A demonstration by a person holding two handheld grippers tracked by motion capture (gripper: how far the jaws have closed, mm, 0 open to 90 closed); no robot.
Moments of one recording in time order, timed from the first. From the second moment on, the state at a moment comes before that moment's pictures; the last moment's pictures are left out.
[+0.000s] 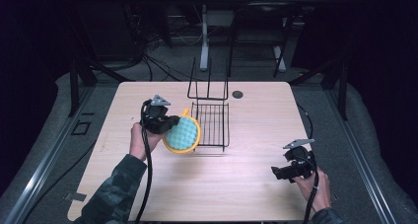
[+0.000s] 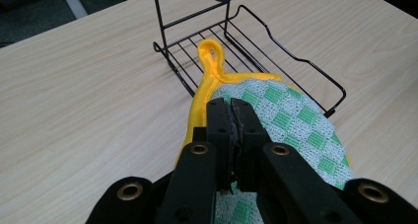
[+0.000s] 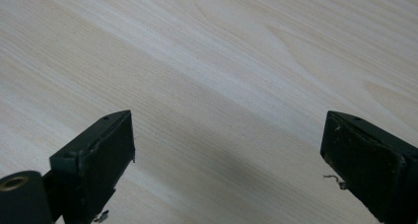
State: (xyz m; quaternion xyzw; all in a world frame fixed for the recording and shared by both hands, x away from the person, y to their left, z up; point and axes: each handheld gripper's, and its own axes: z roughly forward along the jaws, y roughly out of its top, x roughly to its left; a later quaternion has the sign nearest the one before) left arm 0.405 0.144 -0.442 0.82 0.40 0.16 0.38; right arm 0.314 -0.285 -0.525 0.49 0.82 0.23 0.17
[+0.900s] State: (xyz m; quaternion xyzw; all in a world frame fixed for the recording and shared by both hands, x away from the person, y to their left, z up) left arm 0.426 0.119 -0.456 0.80 0.41 0.17 0.40; right arm 0.314 -0.287 -0.525 0.49 0.82 0.24 0.17
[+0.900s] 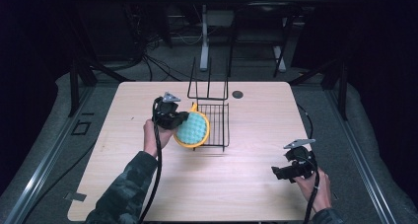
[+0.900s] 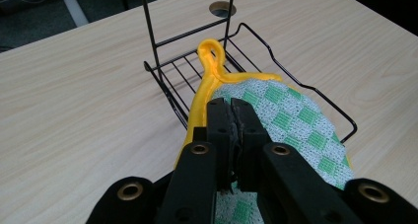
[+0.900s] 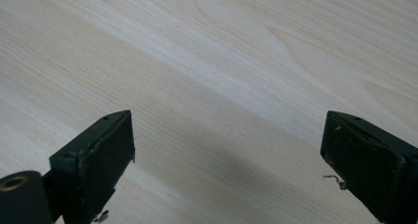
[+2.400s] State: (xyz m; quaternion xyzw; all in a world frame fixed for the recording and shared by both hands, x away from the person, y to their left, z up) left arm 0.445 0.096 -0.480 0.77 0.44 0.17 0.43; right arm 0.314 -0.286 -0.526 0.49 0.82 0.23 0.17
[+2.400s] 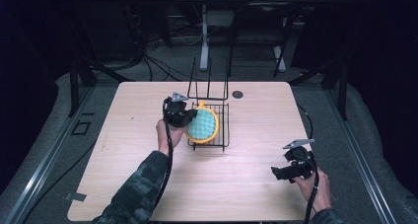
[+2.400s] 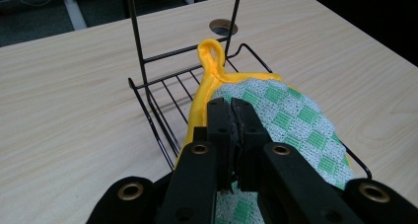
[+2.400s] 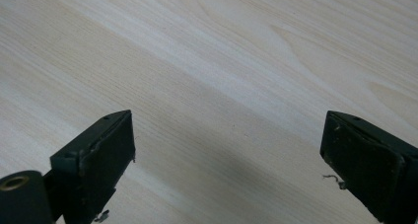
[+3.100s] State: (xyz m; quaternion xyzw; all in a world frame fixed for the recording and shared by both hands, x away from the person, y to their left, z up) left arm 0.460 0.076 -0.513 0.75 0.47 0.15 0.44; right arm 0.313 -0.286 -0.525 0.49 0.82 0.23 0.17
